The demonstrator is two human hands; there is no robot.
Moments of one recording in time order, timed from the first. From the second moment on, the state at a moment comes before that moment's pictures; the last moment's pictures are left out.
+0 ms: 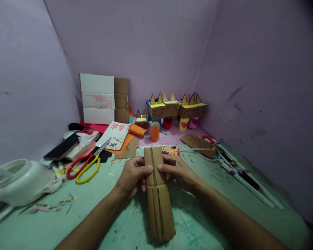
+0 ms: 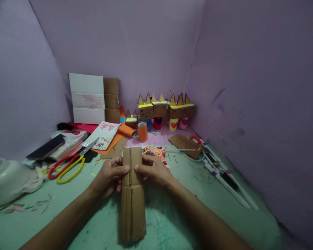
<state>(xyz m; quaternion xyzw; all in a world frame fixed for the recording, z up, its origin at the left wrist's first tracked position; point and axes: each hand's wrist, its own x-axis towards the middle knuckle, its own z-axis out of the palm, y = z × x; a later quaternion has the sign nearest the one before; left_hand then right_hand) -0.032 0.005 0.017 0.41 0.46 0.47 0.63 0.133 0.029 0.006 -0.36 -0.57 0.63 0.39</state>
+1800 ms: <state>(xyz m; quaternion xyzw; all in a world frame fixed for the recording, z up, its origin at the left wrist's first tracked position) -0.038 0.005 0.021 0.57 0.45 0.44 0.53 0.127 0.026 0.004 -0.33 -0.52 0.65 0.45</state>
